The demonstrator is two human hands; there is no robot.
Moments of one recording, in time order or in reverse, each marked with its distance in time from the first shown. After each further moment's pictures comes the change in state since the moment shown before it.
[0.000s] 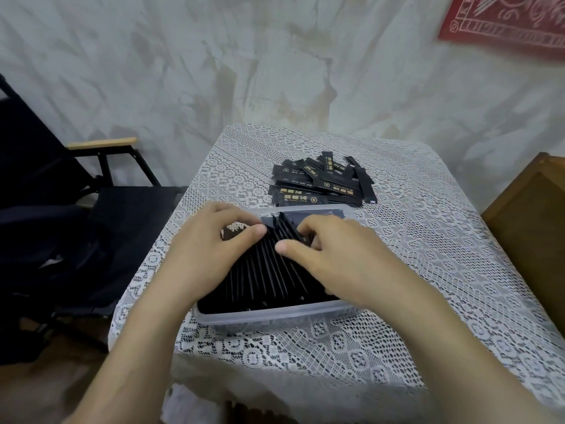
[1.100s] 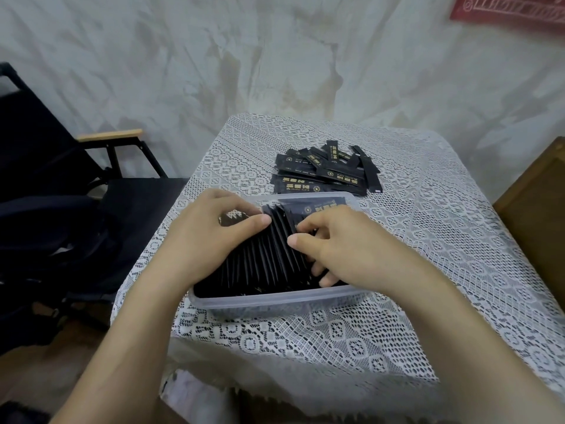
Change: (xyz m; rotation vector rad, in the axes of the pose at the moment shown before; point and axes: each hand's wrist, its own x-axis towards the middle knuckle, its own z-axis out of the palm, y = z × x) left_hand -0.002 0.008 0.001 0.071 -0.007 -0.037; right_hand 0.003 0.020 0.002 0.271 -0.124 0.003
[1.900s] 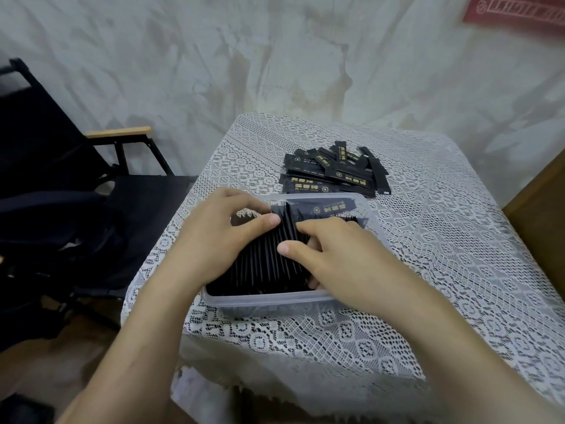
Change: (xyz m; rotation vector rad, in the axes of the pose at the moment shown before) left_hand 0.001 -0.005 0.002 -0.038 0.008 0.039; right_hand -0.007 -0.013 0.018 -0.198 0.030 -0.142
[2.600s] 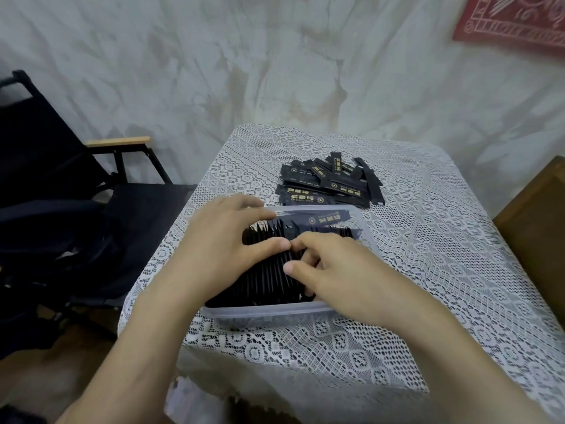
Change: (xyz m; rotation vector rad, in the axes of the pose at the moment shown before) left_hand 0.005 0.005 0.000 0.293 -0.007 0.246; right_hand -0.002 0.010 -0.005 0.107 -0.083 0.007
